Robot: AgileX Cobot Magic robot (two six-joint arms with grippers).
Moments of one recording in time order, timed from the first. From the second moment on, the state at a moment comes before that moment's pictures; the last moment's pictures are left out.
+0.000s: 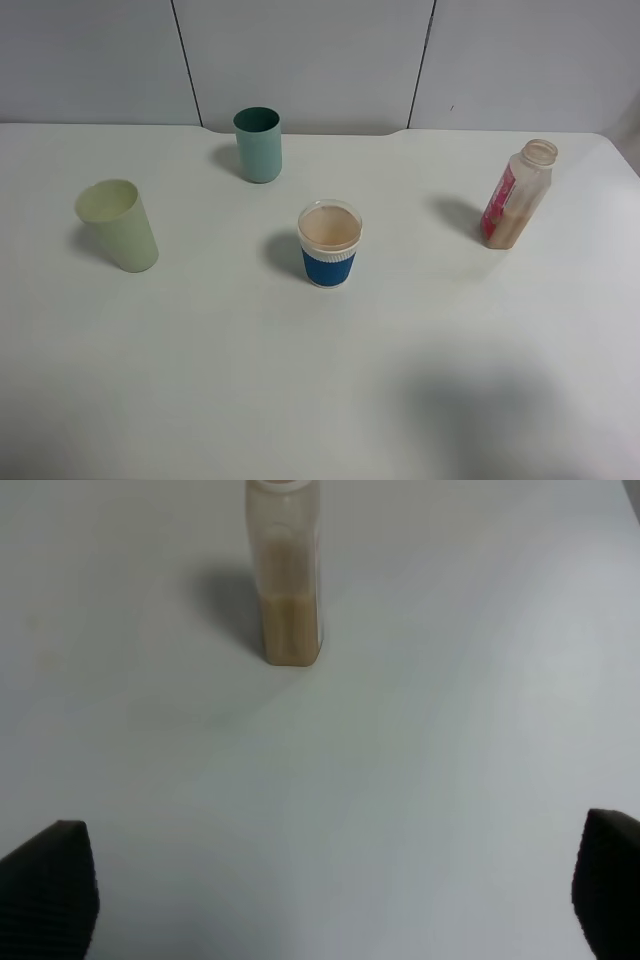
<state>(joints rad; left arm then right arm) 0.08 -0.01 -0.51 -0.04 1.06 0.00 0.07 0.00 -0.49 -0.05 1.07 -0.01</state>
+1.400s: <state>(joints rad) 0.08 -0.01 -0.51 -0.04 1.06 0.00 0.07 0.34 -0.52 -0.12 0.87 0.06</state>
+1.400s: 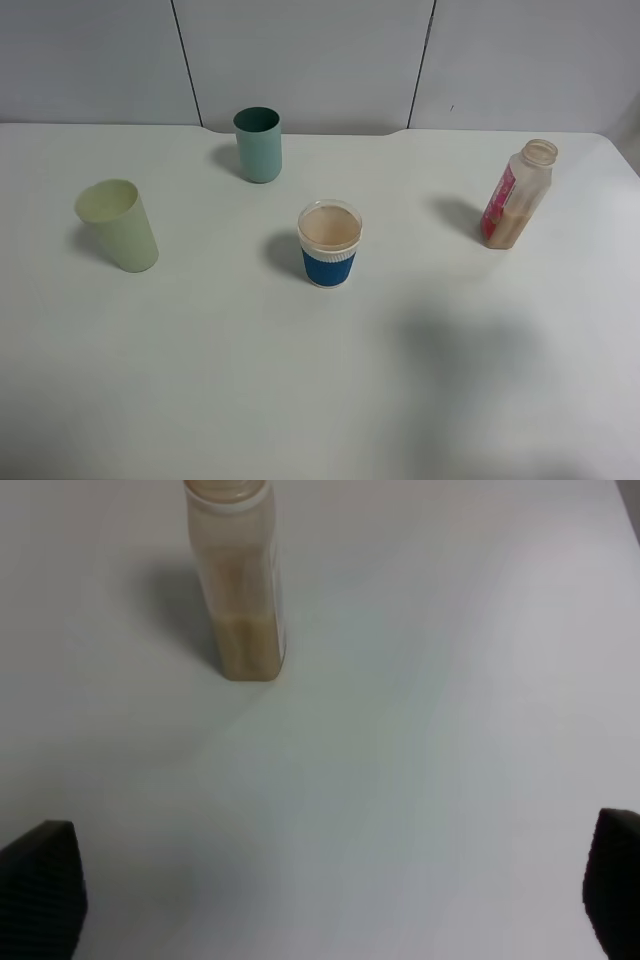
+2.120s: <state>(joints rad) 0.08 -0.01 -0.51 -0.04 1.06 0.00 0.07 0.68 -0.50 -0.22 0.62 0.06</state>
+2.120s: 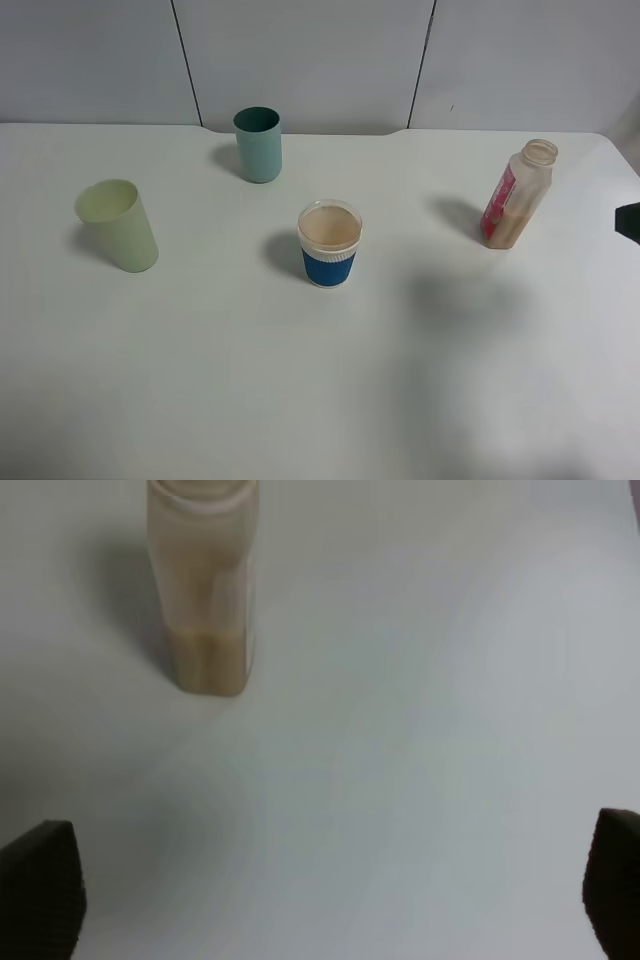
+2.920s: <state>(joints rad) 0.08 -0.01 -0.51 -0.04 1.06 0.00 0.07 0.68 -0.23 -0.27 0.10 0.17</state>
